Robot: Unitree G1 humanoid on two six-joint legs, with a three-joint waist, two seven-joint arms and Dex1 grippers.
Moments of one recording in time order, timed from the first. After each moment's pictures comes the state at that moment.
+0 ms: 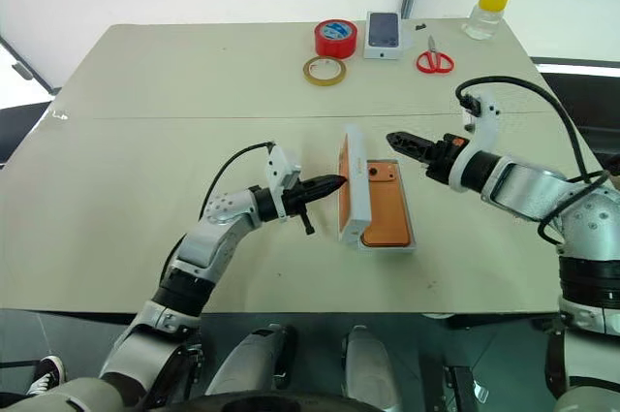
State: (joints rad) left arm -0.48 0.06 -0.23 0.21 -0.24 0.14 -0.82; right arm -0.45 -0.87 -0.17 -0.07 1.39 0.97 0.03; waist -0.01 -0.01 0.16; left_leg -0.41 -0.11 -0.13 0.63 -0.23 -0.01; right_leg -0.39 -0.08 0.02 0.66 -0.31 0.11
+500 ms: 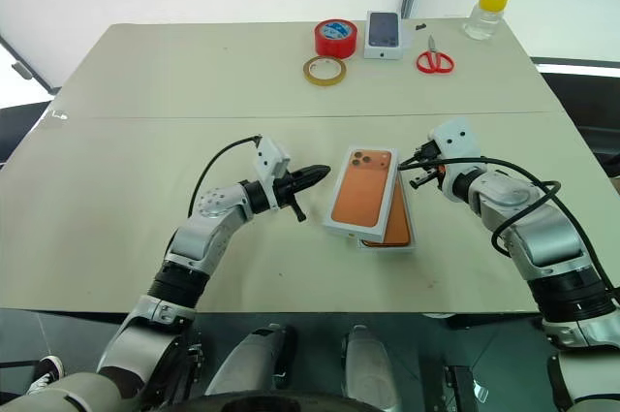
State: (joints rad) left arm -0.50 0.12 -0.15 0.22 -0.24 0.21 -0.76; right arm -0.37 -0.87 0.11 -0.08 0.46 0.55 0.31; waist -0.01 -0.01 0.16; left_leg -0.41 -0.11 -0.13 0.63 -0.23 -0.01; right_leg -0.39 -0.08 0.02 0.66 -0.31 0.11
